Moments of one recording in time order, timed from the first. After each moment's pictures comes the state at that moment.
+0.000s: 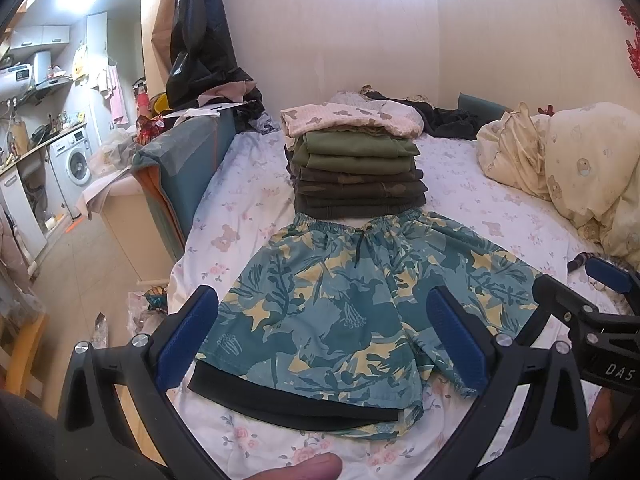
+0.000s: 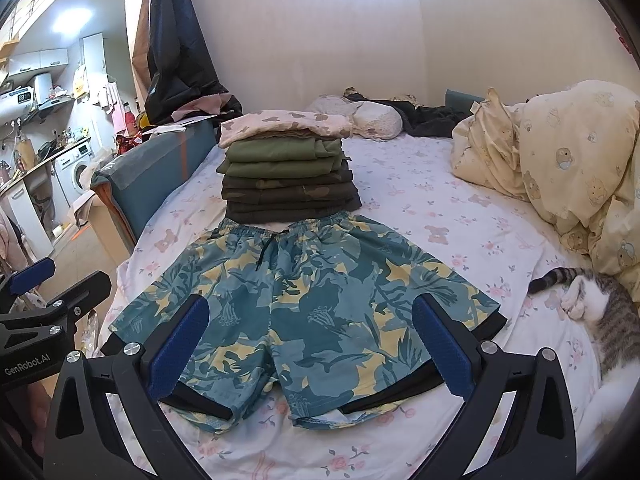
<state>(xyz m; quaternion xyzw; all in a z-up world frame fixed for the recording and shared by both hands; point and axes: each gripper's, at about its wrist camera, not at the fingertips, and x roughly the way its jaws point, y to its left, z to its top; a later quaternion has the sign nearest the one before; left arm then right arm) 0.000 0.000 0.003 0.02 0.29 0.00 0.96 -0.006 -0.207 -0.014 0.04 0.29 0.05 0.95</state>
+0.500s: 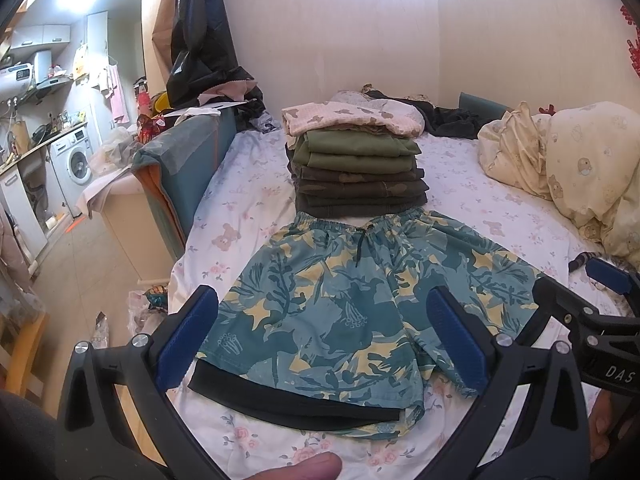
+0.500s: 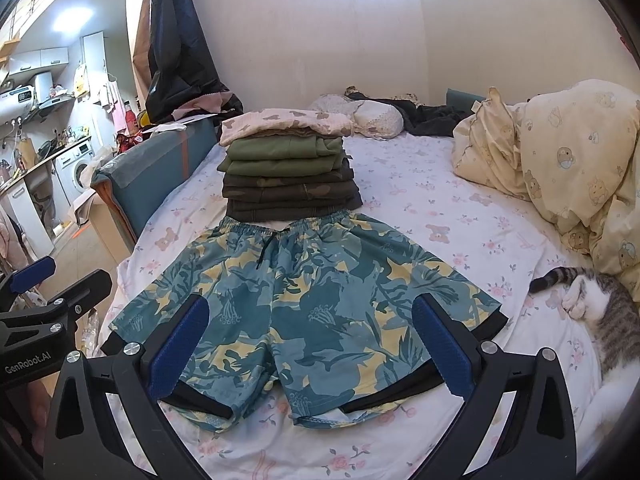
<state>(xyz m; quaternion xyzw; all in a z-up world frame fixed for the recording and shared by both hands) -0.001 0.000 0.003 0.02 0.29 0.00 0.96 -0.004 -0.204 -0.016 0.04 0.29 0.05 0.95</state>
